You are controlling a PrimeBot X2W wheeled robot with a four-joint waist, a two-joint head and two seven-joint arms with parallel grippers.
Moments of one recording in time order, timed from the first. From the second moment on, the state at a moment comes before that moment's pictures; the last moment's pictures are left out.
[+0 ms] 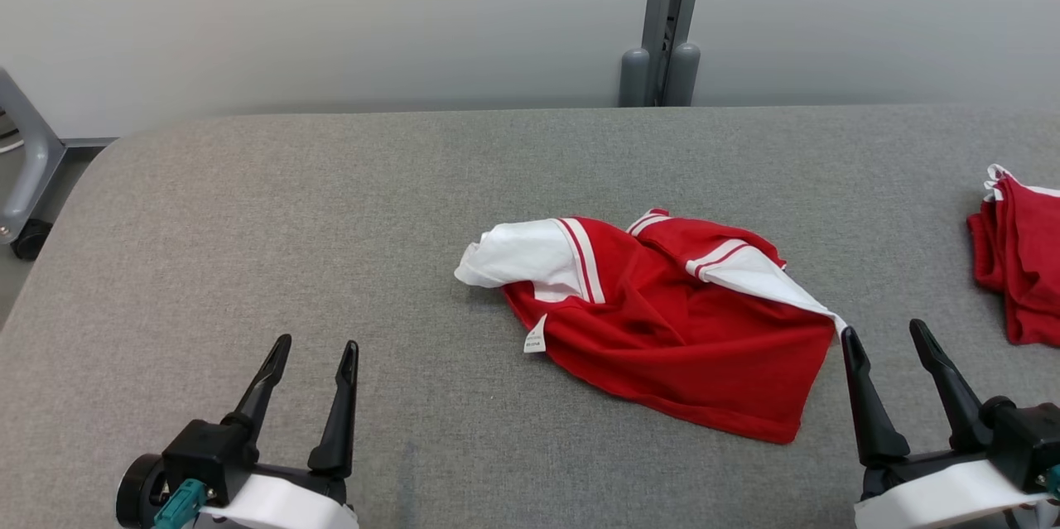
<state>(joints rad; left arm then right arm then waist) -0.02 0.31 -0.37 0.07 -0.46 0.16 -0.24 0.07 -0.06 -0.01 -0.04 0.18 0.13 -0.10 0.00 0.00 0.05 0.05</state>
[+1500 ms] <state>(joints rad) -0.34 0.11 -0.54 0.40 -0.56 0.00 -0.08 -0.05 -0.05 0.03 -0.07 0.19 0.13 -0.12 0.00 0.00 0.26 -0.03</state>
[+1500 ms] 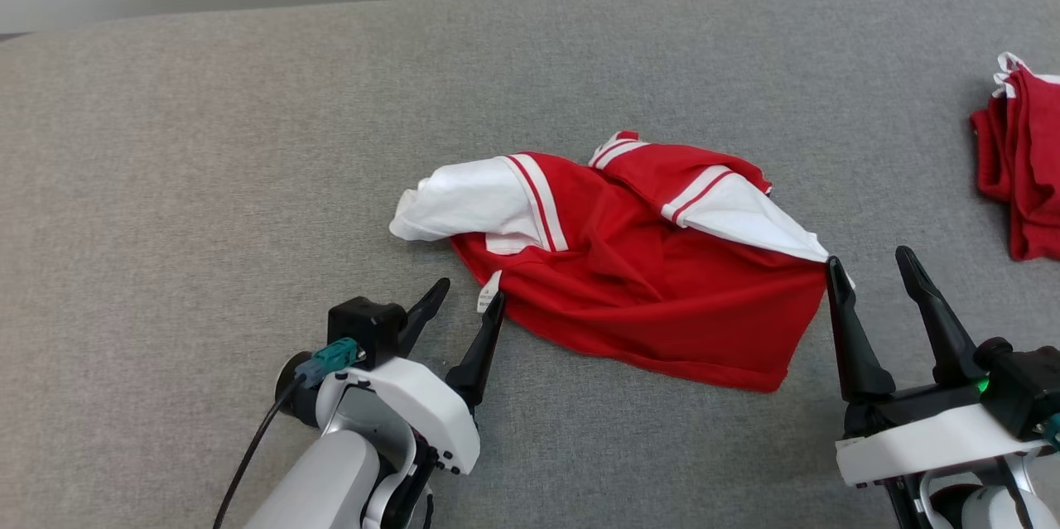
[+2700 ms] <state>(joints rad) -0.14 0.41 -0.48 -0.08 -0.54 0.15 0.03 -0.05 -0.05 -0.02 -0.01 0.24 0.13 -0.15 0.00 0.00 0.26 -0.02</state>
